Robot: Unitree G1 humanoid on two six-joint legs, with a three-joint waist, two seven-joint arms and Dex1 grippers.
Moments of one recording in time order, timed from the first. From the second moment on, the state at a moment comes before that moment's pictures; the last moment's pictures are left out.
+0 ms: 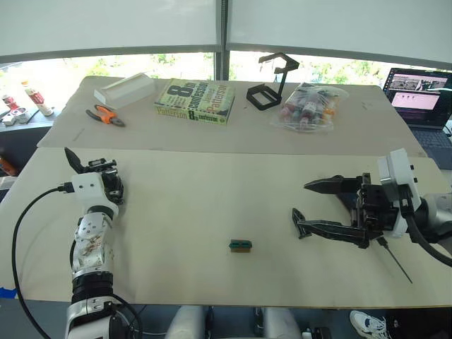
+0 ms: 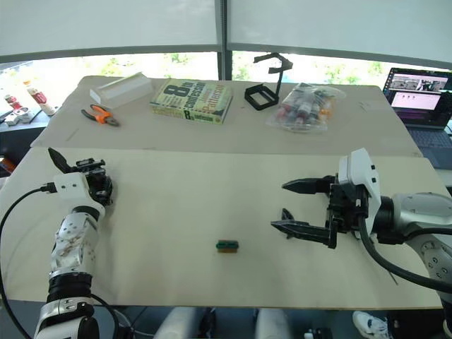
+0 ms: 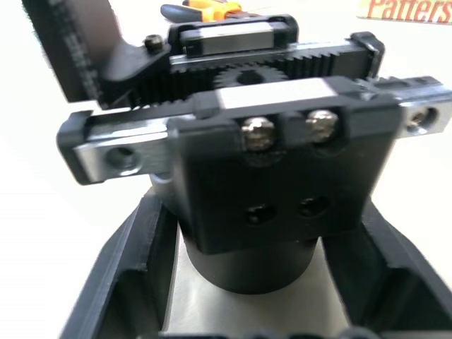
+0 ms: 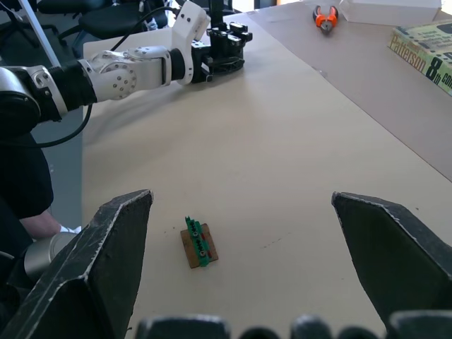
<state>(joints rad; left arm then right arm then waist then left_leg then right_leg) -0.31 0.35 0.37 0.33 -0.17 0.08 -0.10 -0.12 -0.98 -0.33 -0.56 0.89 0.69 1.03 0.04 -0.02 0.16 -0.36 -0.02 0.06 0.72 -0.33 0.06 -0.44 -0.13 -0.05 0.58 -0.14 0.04</state>
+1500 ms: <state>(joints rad) -0.86 0.21 -0.30 0.94 -0.07 -0.33 -1.47 0.23 -0.97 -0.53 -0.78 0.89 0.69 0.97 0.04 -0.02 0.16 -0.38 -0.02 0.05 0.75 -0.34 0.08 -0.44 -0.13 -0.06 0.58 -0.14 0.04</state>
